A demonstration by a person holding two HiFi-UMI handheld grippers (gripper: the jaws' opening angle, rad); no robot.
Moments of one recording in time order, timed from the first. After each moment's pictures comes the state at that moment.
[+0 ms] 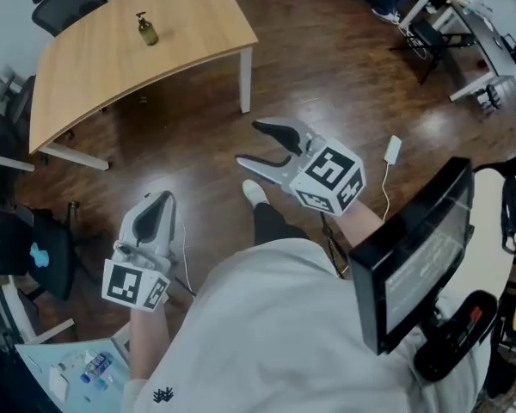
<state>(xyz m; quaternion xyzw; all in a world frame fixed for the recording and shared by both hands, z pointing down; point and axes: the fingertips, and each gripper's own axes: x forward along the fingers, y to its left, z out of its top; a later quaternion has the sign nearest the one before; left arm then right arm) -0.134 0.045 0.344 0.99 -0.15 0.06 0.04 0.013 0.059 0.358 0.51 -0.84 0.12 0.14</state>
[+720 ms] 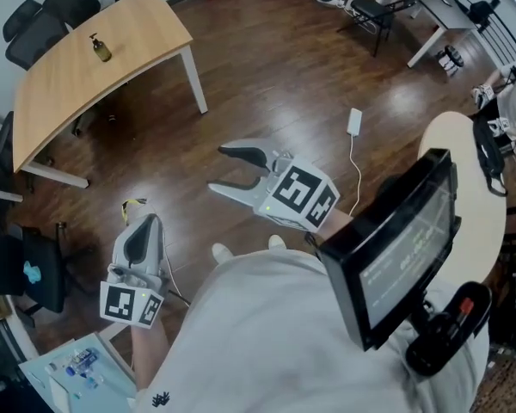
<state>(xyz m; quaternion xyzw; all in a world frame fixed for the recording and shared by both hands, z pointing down) -0.154 0.183 0.341 0.99 -0.13 0.06 0.04 -0.030 0.210 0.337 0.52 -0.84 0.09 0.15</state>
